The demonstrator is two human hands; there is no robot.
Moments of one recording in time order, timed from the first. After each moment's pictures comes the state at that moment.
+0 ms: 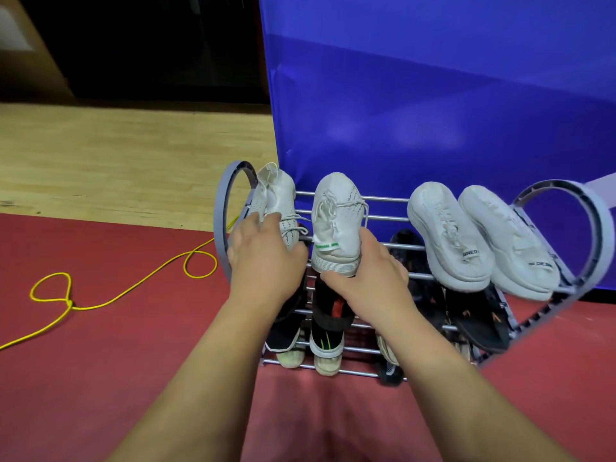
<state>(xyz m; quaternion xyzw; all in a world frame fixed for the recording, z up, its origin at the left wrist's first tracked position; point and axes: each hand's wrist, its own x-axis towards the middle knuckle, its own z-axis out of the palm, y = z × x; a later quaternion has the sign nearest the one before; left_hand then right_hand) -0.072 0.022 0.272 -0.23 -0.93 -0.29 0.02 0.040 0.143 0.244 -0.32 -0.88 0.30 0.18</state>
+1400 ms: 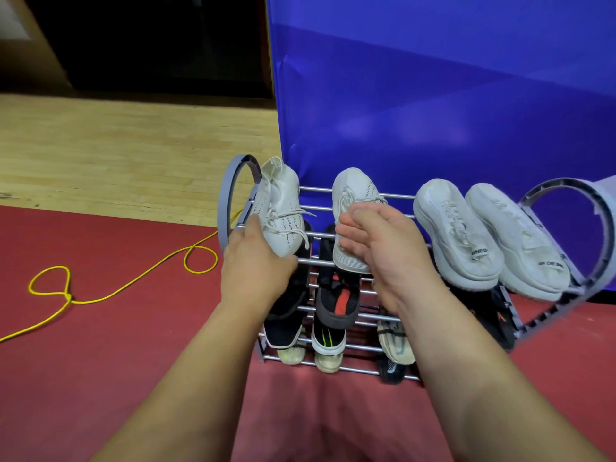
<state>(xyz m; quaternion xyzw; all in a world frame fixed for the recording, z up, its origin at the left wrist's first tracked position) -0.089 0.006 0.251 -0.17 -0.93 -0.33 -0.02 0.025 0.144 0.290 -0.29 -0.58 0.72 0.26</state>
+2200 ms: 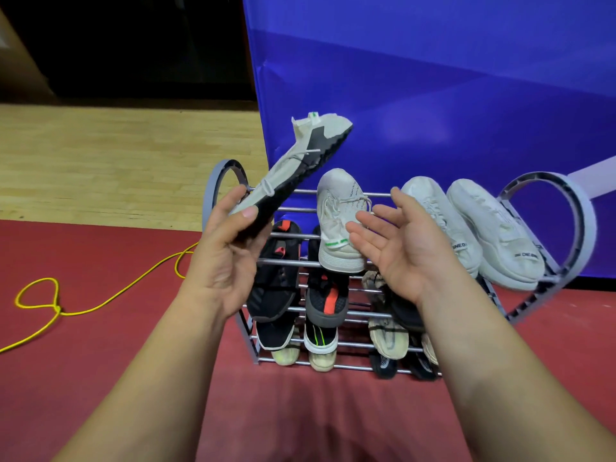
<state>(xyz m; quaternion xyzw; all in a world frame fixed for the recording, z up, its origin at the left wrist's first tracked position) -0.088 -0.004 0.285 -0.08 -0.41 -0.87 -0.27 0.052 0.181 0.306 -0.32 -0.36 0.84 0.23</state>
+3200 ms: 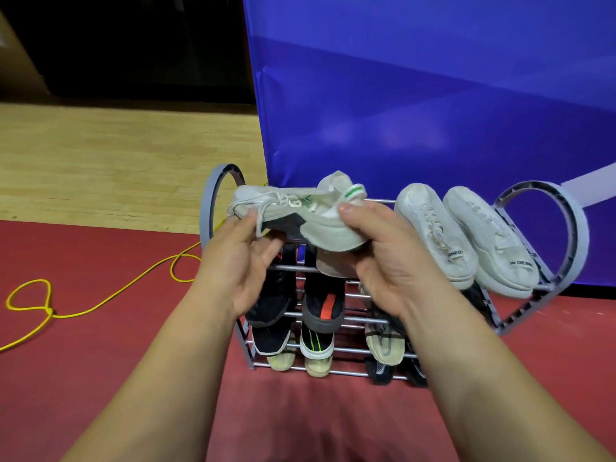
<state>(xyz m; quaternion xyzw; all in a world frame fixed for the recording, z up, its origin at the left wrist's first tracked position) -0.086 0.013 0.286 -0.04 -0.44 -0.84 -0.31 0.044 0.149 0.314 -0.21 -0.49 0.82 0.22</state>
